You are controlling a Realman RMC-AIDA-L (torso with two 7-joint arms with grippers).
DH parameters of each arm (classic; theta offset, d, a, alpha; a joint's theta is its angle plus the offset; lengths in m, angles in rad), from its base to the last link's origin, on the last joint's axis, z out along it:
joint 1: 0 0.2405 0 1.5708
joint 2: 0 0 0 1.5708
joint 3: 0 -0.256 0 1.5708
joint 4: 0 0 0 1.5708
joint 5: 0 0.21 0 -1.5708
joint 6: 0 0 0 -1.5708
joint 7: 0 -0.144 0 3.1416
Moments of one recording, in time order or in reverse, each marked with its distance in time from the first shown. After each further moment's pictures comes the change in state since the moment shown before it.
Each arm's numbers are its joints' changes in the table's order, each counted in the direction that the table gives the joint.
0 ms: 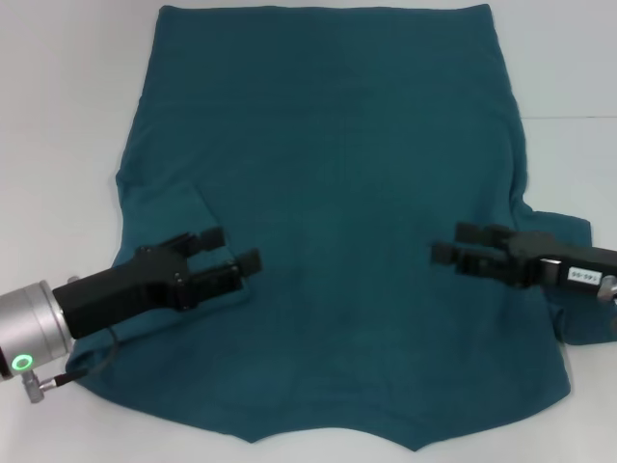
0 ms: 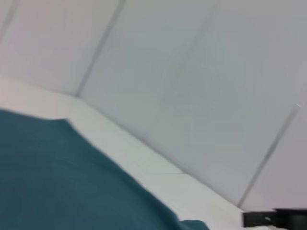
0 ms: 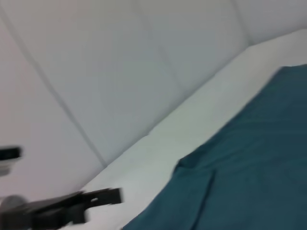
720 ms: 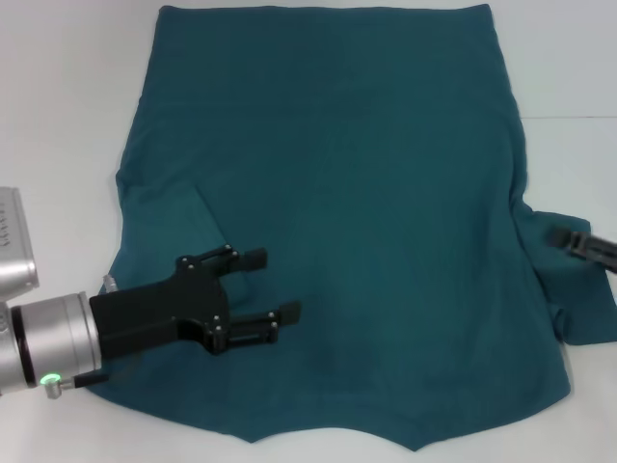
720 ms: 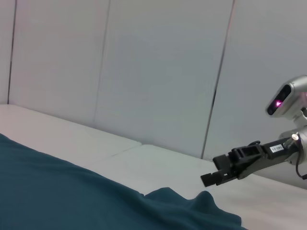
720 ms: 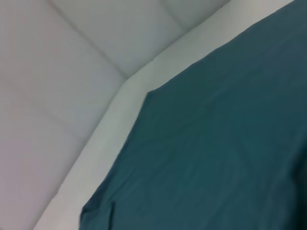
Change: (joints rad) left arm -0.005 0.005 -0.145 0.038 0.013 0.020 -0.254; right arm -0.114 0.047 -0.124 -0.003 -0.001 0.120 -0.267
